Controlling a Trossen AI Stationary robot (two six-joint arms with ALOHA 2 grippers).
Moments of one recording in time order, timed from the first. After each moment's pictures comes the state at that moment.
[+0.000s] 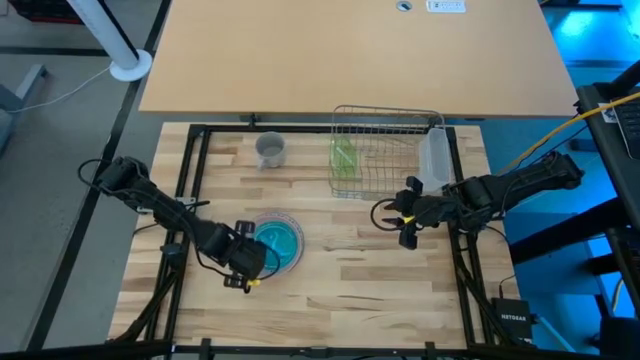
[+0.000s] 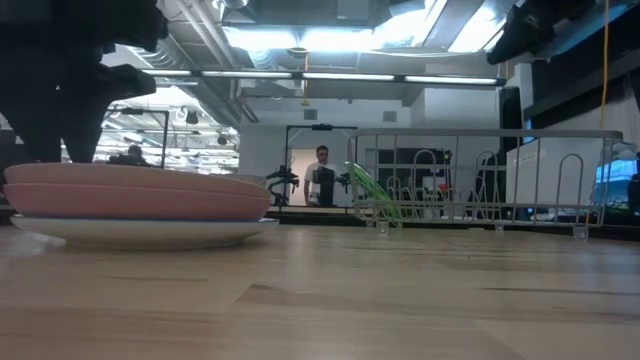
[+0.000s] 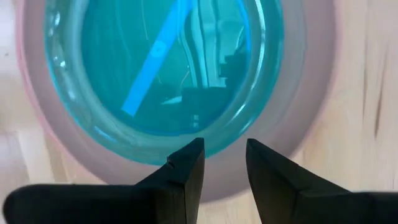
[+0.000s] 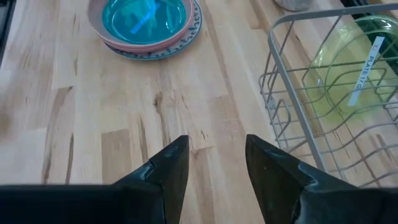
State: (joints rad) left arm -0.53 1.51 0.97 -0.88 -0.20 -0.39; right arm 0.33 1.01 0.93 -0.75 0.35 0.40
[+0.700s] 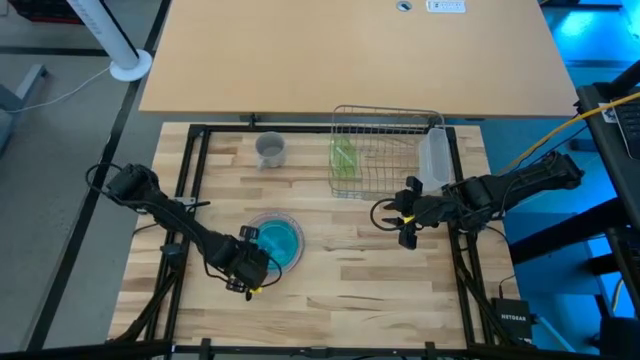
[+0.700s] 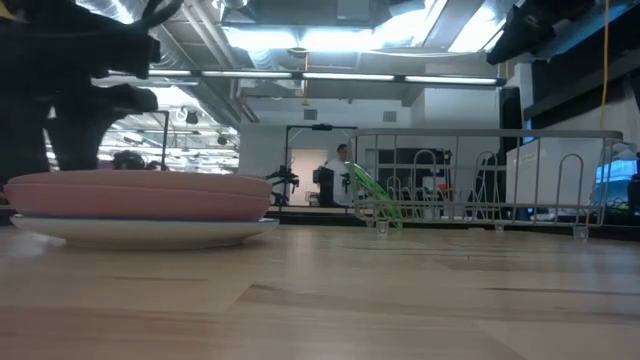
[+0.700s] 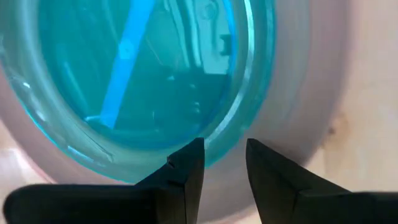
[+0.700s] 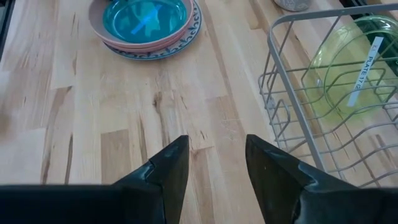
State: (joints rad) left arm -0.57 1.63 0.97 -0.84 -0.27 -0.35; right arm 0.33 1.01 0.93 -0.75 0.35 0.40
